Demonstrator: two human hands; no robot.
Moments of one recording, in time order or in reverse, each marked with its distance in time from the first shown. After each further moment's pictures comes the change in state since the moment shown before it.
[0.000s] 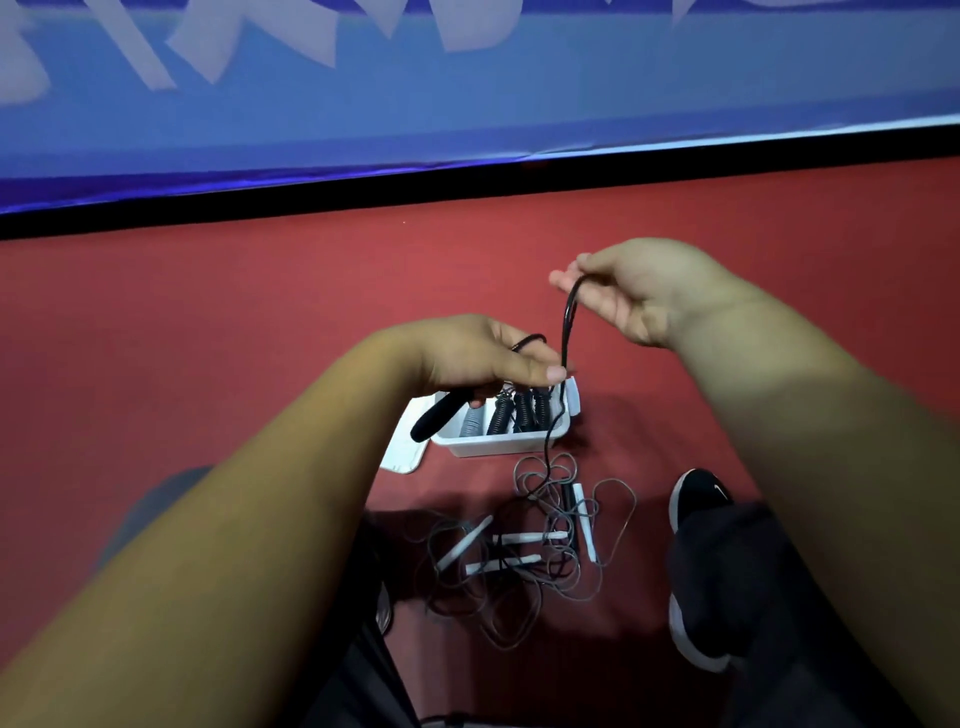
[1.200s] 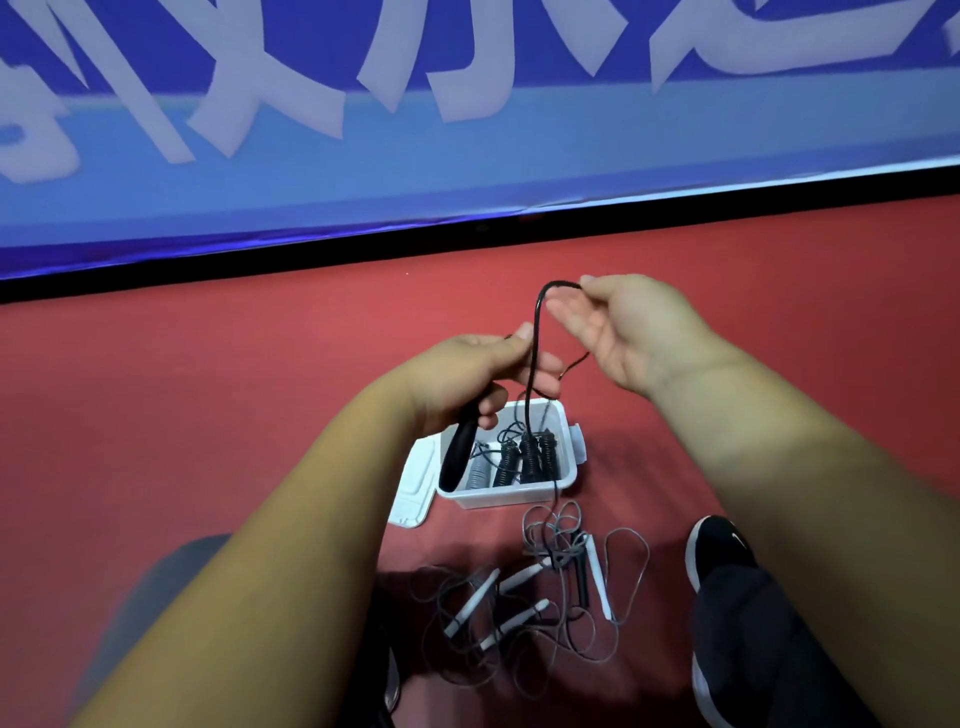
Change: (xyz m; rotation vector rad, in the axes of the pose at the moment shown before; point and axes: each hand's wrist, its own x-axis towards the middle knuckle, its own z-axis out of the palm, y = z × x) left_hand 0.009 0.009 -0.020 -0.396 0.207 0.089; right_hand -0.003 -0.006 0.018 0.265 -0.046 -0.195
